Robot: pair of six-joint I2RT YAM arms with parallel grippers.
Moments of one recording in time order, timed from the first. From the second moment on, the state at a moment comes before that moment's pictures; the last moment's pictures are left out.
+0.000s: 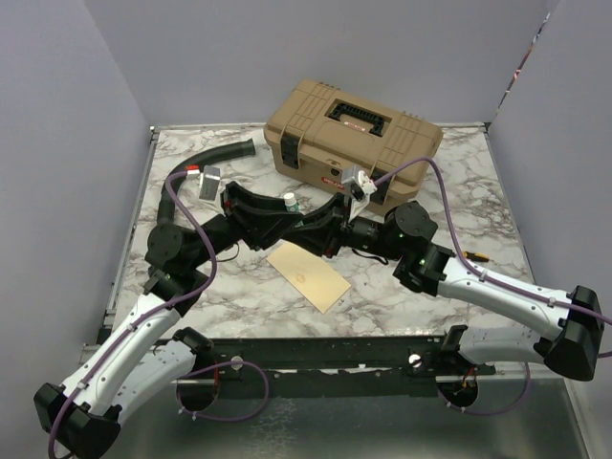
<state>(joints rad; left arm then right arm) -0.54 0.76 0.73 0.48 0.54 -0.74 1.01 1.18 0.94 0.48 -0.34 0.33</state>
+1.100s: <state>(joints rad) -0.54 0.74 0.63 0.17 0.00 -0.64 0.99 1.12 0.93 0.05 0.07 0.49</state>
